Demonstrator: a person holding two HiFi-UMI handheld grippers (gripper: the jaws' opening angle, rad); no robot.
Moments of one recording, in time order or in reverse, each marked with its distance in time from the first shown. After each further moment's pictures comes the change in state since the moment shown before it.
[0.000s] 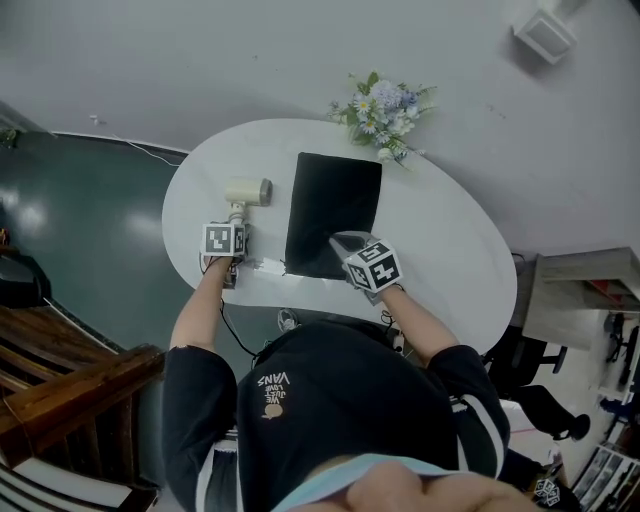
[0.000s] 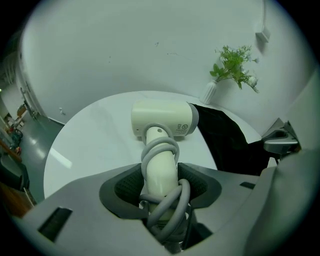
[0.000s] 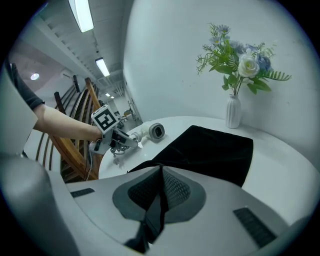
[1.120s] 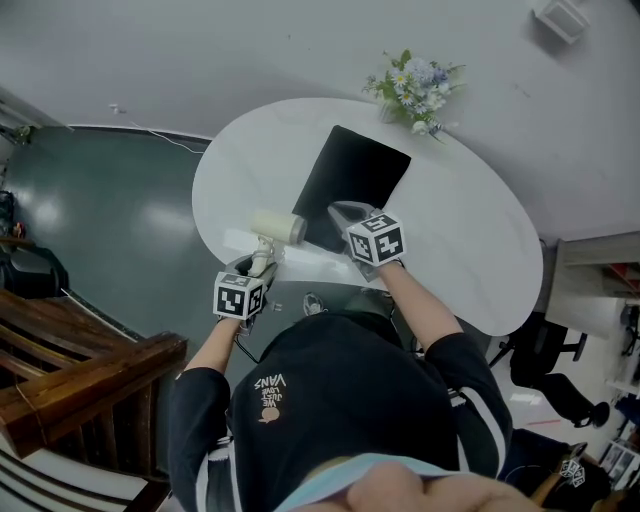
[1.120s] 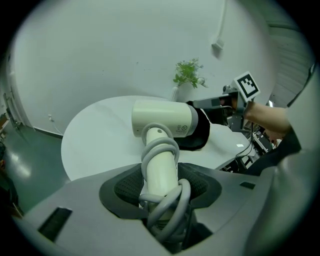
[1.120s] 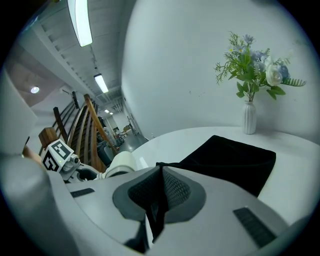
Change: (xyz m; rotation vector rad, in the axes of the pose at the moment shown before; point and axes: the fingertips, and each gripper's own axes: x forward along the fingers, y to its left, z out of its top) left arm -0.111 -0.025 -0.130 0.139 -0.100 -0.162; right arm 0.039 0.078 0.050 0.090 -0.166 0.016
